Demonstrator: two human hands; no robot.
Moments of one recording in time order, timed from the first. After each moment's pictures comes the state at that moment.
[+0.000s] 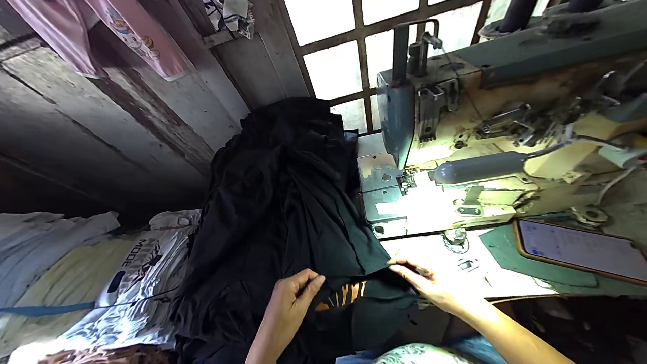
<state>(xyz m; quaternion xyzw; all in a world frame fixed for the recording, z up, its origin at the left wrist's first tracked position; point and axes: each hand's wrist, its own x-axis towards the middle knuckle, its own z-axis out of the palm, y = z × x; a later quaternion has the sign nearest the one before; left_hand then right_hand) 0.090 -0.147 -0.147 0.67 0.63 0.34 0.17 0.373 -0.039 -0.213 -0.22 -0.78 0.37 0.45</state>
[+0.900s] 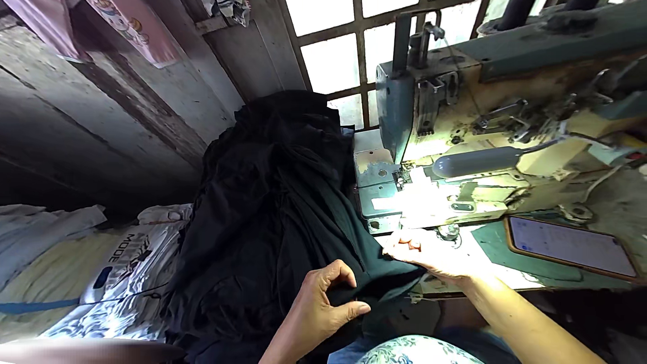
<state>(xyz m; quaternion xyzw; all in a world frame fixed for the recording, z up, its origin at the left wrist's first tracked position) 0.134 -0.130 -0.147 0.71 0.43 0.43 0.35 0.384 -0.004 -0.179 -0.15 -0.63 0.71 0.29</state>
